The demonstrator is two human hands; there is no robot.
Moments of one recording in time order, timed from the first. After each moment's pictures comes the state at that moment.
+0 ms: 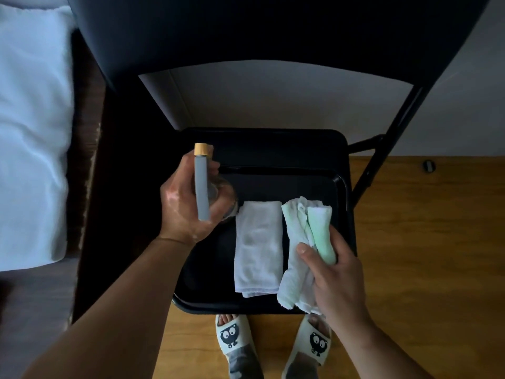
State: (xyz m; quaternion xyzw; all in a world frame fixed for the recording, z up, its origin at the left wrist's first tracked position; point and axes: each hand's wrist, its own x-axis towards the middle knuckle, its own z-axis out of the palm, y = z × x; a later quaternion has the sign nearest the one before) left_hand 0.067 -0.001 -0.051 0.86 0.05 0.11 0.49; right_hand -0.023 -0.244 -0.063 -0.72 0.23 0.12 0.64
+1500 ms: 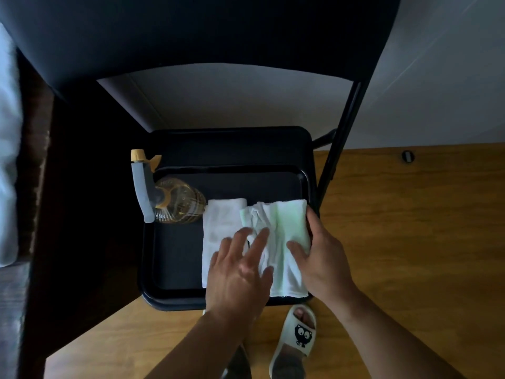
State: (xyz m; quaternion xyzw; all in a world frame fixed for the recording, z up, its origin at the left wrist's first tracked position) left_hand -0.034 -0.138 -0.059 0.97 -0.02 -0.09 0.21; right_hand -0.004 -0.311 -0.078 -0.90 0.09 0.17 0.38
